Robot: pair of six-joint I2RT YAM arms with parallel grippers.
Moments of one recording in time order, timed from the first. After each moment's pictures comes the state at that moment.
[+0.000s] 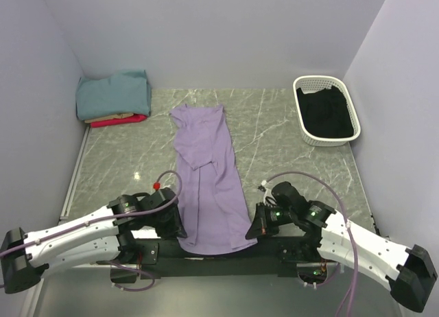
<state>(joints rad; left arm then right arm) -1.05 0.77 0.53 -0.84 0.09 -1.27 0.82 0.68 0.32 -0.51 -0.55 0.93</state>
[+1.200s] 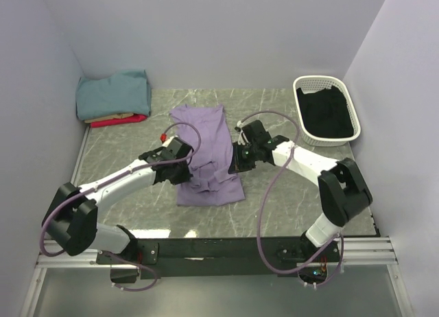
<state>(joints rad) -0.68 1.35 0.88 -0.56 -0.15 -0.93 0.58 1.59 1.04 -0.42 -0.34 0.49</state>
